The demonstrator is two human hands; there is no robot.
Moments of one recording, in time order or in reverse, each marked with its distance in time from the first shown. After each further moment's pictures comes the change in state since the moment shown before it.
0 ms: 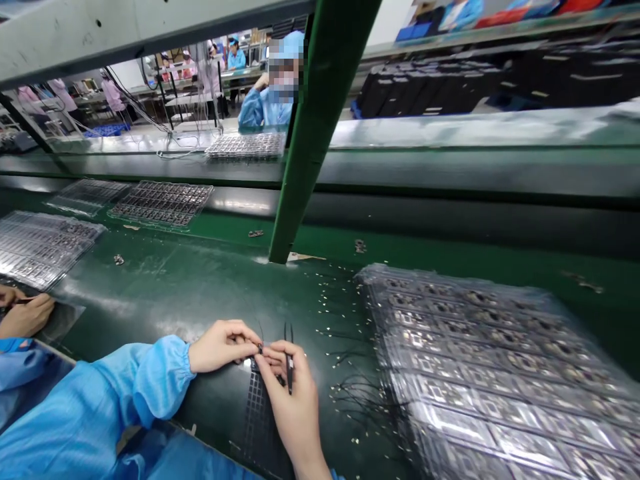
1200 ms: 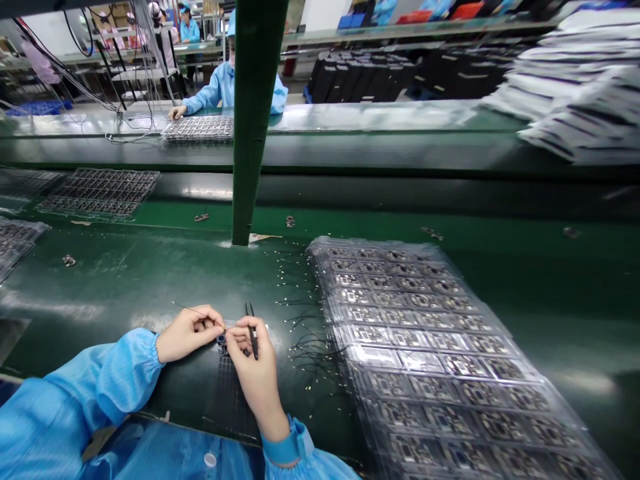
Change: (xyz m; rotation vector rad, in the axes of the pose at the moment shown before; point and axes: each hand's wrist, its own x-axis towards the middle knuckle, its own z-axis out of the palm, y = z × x) left_hand 0.001 0.007 -0.002 0.184 -0.004 0.055; right_hand -0.002 -0.002 0.006 0.049 -0.001 -0.005
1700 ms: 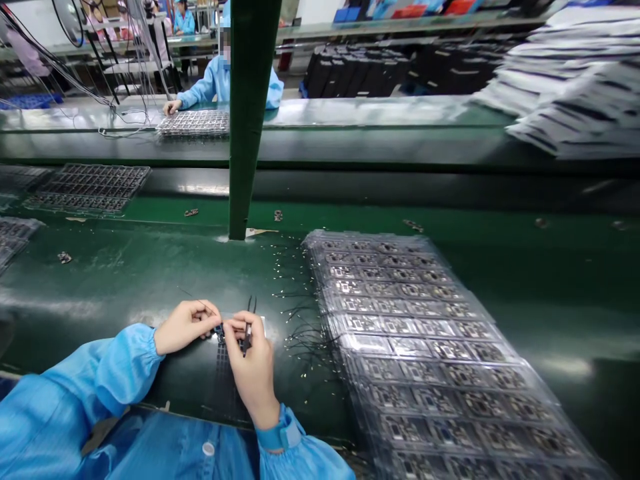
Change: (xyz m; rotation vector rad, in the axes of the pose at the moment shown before) left_hand 0.000 -0.001 0.000 -0.109 -0.027 -0.129; right_hand -0.006 0.000 -0.001 -0.189 0.088 -0.197
